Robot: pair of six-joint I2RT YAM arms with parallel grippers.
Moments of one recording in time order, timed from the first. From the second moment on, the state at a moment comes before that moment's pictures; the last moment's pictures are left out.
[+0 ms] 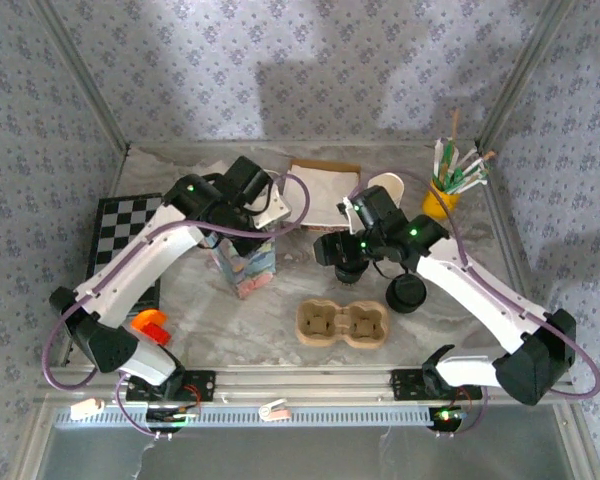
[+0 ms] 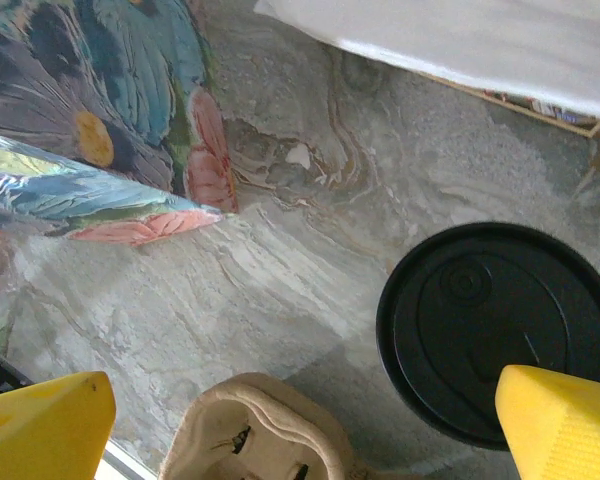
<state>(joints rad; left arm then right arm) -0.74 1.49 1.68 -1.34 -0.06 0.25 0.66 1.26 1.17 -0.82 -0.14 0.39</state>
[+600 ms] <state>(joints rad) -0.76 1.26 1.78 -1.39 -0.45 -0.46 0.70 1.26 1.16 -0.82 -0.12 0.40</state>
